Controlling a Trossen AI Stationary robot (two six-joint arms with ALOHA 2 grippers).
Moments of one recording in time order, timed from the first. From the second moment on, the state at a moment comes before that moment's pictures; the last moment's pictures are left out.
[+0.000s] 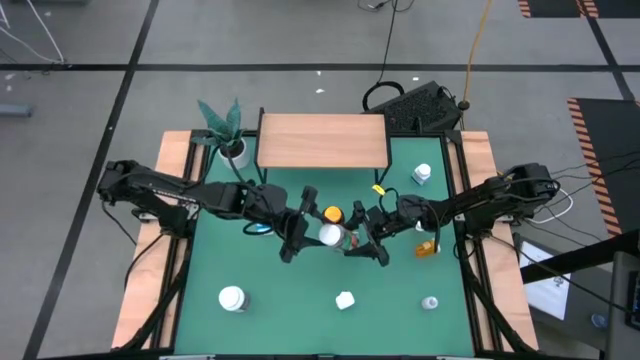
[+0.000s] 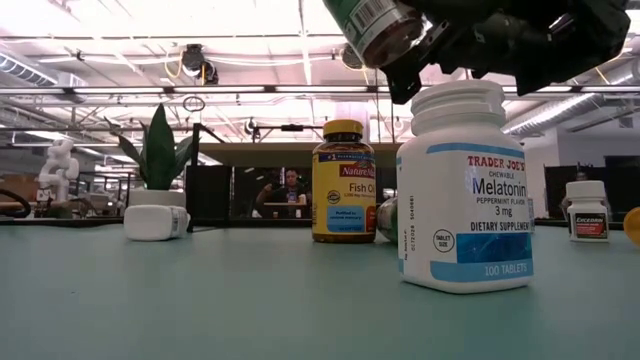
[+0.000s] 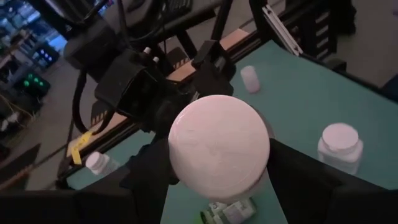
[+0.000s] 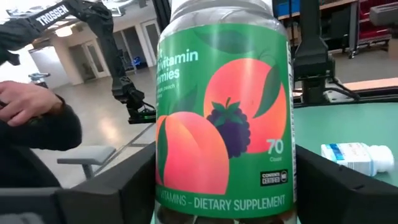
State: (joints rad) left arm -0.14 1.46 1.18 -0.10 0.07 0.50; right arm 0.09 1.48 0.50 0.97 -0.29 0.24
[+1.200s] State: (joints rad) left arm -0.22 1.59 1.18 0.23 -0.34 0.08; right arm 0.31 1.49 0.50 1.08 0.54 -0.32
